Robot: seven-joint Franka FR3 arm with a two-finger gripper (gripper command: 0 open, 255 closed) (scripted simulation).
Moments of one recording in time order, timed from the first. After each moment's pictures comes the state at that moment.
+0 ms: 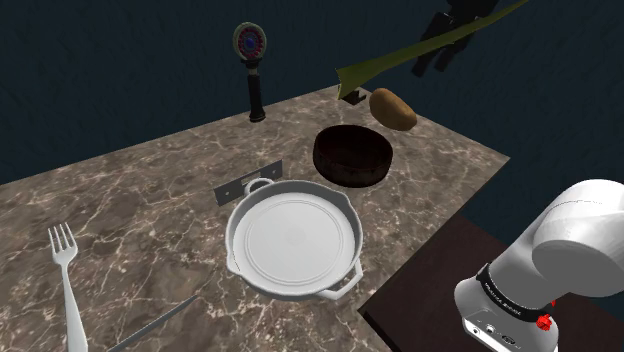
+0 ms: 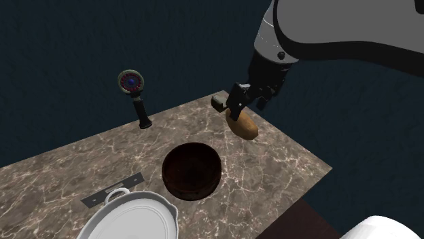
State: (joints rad) arm 0.01 -0.76 -0.02 -2.27 0.07 1.70 -0.03
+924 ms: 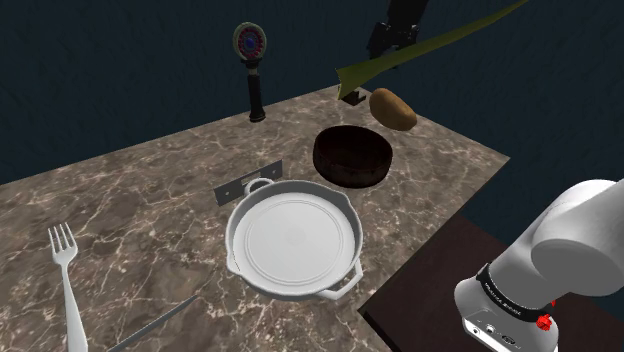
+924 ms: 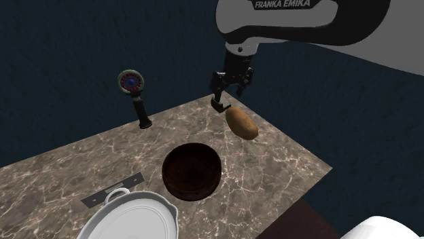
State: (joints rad) arm -0.01 -0.27 -0.11 -1.97 0.09 1.80 -0.12
